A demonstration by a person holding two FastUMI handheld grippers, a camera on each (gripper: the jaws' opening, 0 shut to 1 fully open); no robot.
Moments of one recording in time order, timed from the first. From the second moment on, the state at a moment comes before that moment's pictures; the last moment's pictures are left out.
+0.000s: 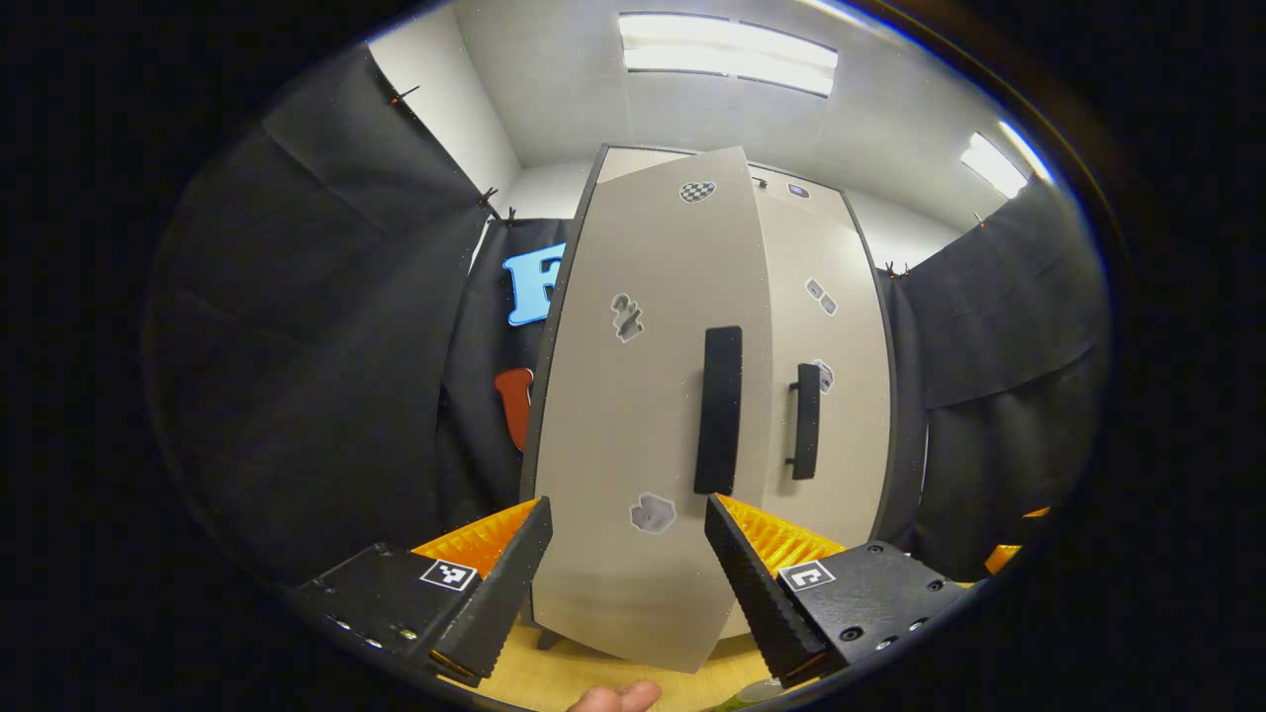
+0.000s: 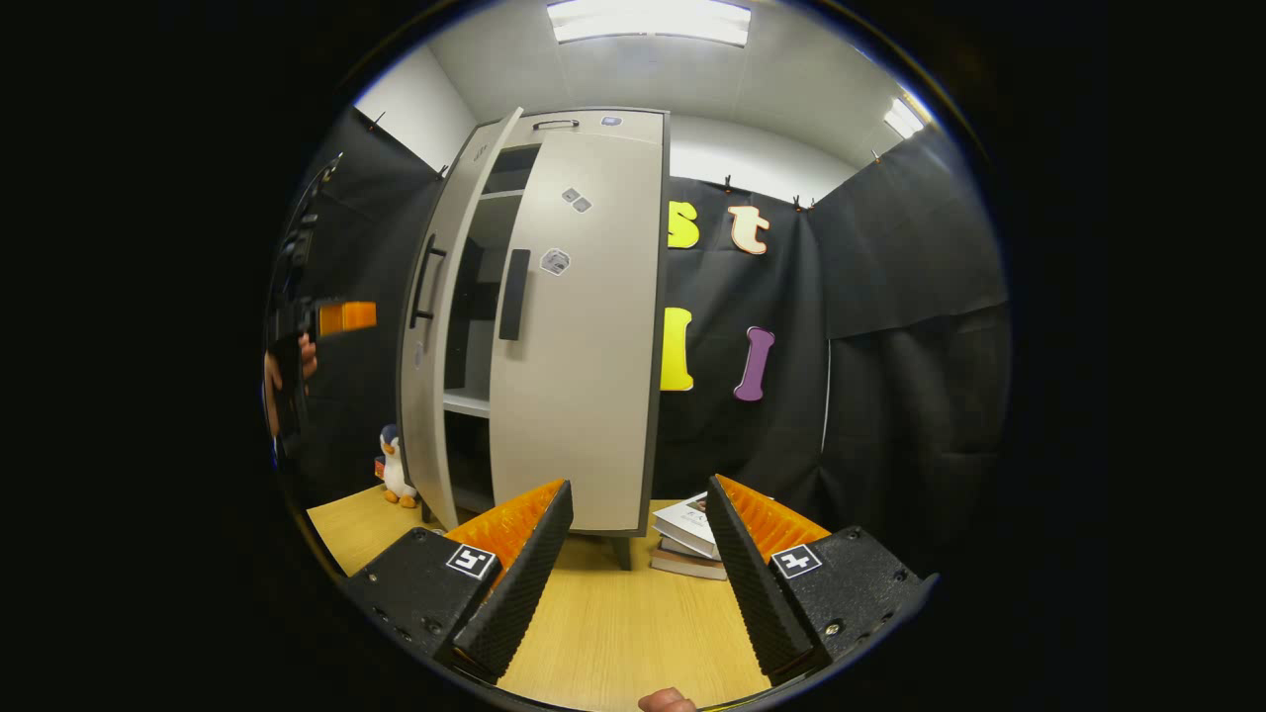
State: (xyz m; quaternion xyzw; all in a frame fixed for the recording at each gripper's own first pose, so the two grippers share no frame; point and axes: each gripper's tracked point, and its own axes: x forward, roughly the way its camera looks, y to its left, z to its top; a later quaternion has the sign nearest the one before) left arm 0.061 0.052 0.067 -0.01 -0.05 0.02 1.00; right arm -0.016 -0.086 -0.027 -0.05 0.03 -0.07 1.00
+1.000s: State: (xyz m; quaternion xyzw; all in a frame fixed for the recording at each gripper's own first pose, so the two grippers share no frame) left arm -0.032 0.002 -0.057 -0.01 0.03 0.06 1.00; right arm -0.012 -0.060 -0.051 -0.01 0.07 -0.03 1.00
